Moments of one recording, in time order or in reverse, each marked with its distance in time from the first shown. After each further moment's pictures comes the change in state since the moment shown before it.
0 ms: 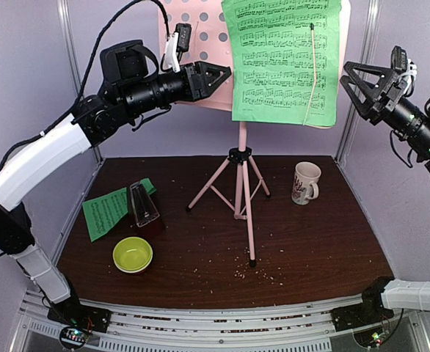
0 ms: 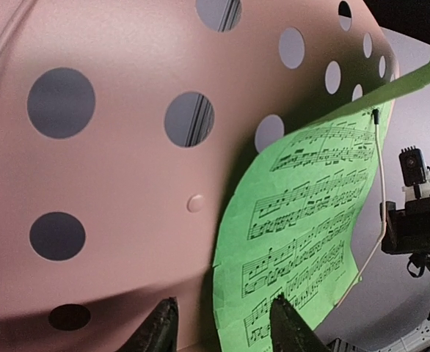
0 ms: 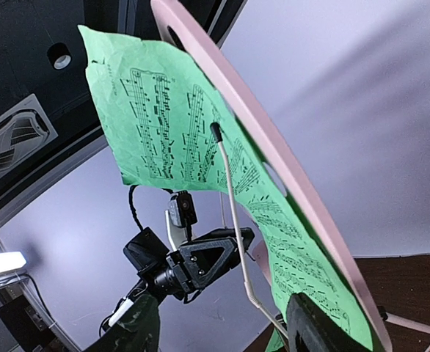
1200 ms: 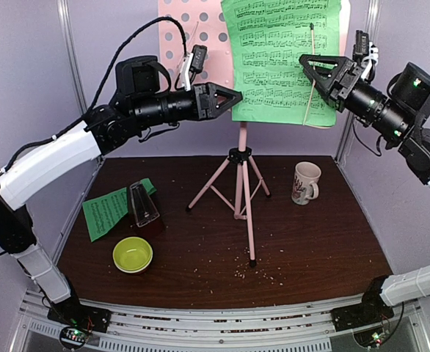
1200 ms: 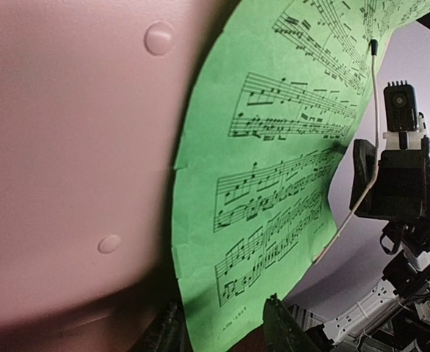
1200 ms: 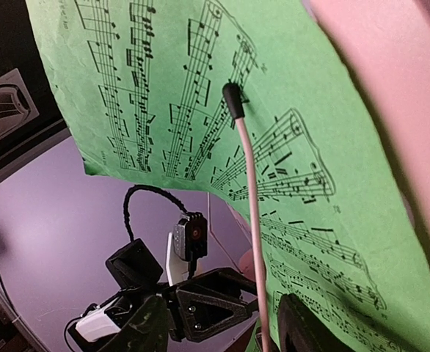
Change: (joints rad) left arm 0.000 0.019 -0.084 0.009 0.174 -0.108; right arm 0.270 0.207 0.134 0.000 0.247 -0.205
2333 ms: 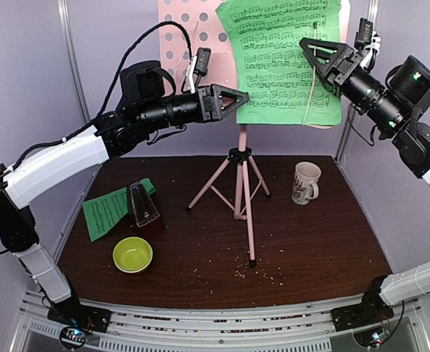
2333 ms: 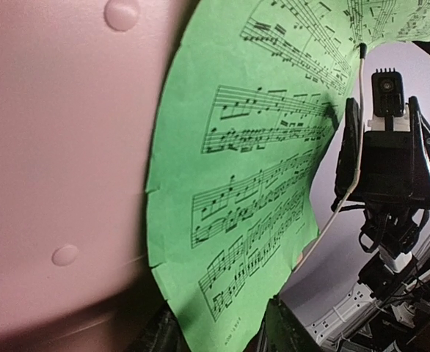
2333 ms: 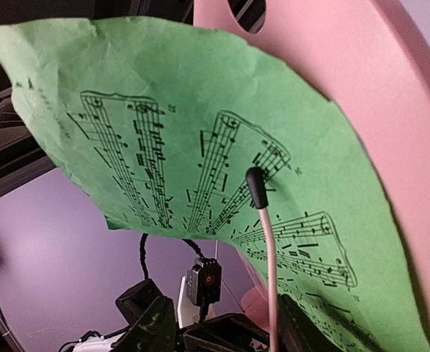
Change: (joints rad) left arm 0.000 0.025 -0.046 0.144 0.075 -0.069; right arm 0.009 0.055 0.048 0.119 0.045 -0.046
